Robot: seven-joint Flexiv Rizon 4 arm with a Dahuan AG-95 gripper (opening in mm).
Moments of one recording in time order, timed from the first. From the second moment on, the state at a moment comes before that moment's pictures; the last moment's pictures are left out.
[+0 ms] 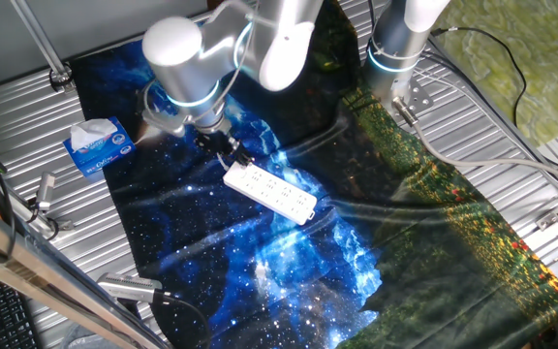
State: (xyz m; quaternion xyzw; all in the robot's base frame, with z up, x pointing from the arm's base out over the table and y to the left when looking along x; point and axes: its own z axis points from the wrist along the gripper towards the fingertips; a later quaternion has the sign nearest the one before) arm 0.471 0.023 0.045 0.29 -0.95 -0.03 0.06
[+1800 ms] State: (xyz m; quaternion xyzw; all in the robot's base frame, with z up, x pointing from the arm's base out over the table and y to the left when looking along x) arm 0.460 0.042 0.085 0.24 -0.97 0.02 0.06
